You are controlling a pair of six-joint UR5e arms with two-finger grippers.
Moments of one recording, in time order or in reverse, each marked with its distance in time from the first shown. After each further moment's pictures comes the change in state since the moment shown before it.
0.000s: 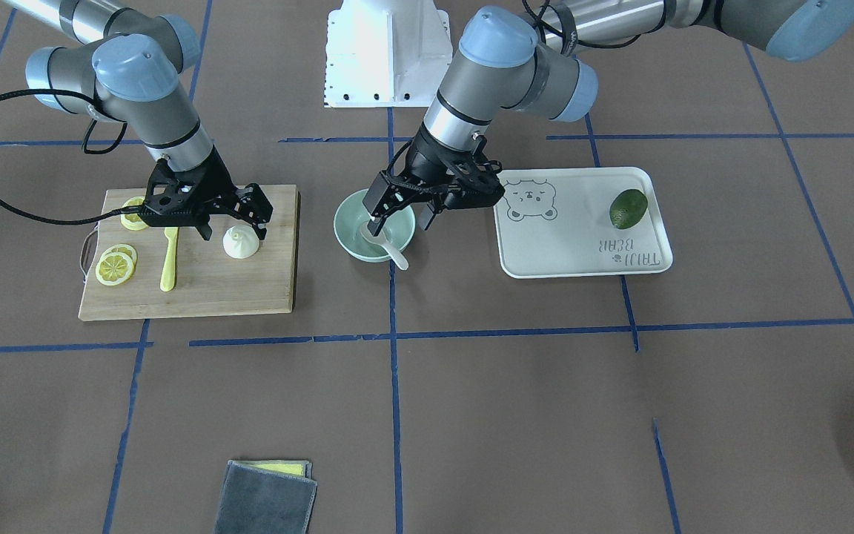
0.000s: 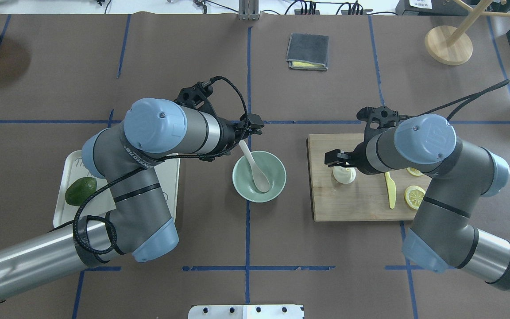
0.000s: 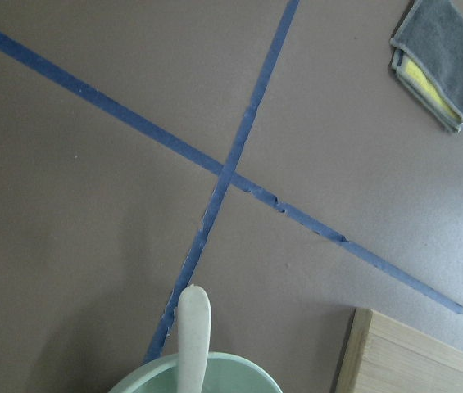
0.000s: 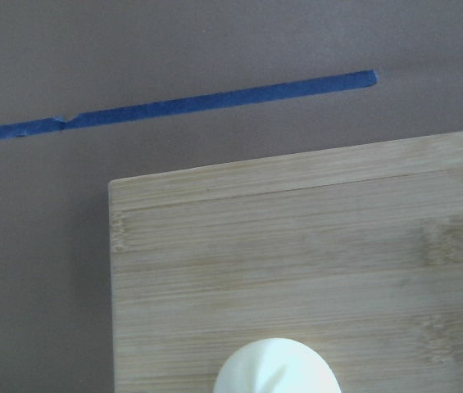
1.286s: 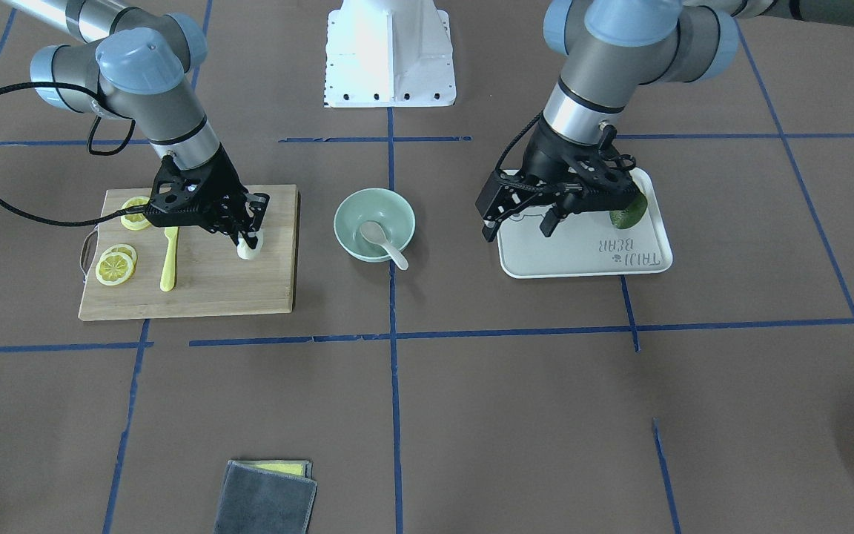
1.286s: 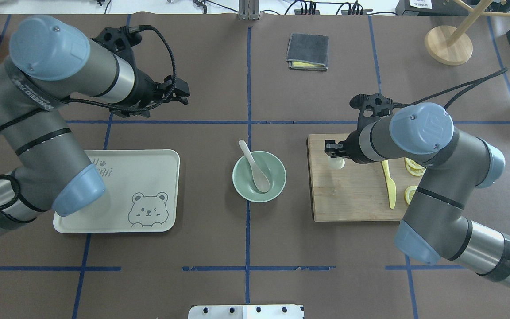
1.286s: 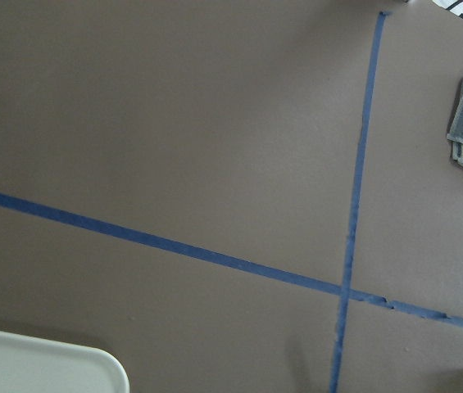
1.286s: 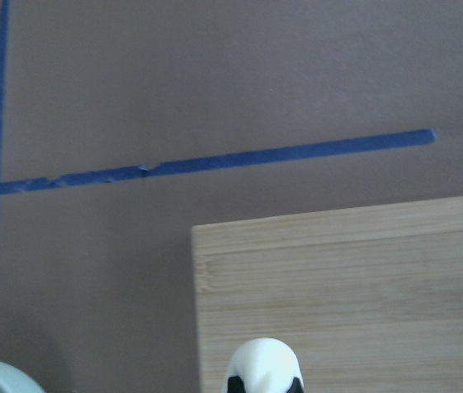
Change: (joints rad) left arm -0.255 0.156 -0.209 0.306 -0.209 0.442; right arm 0.033 0.068 0.026 -0.002 -0.003 -0.008
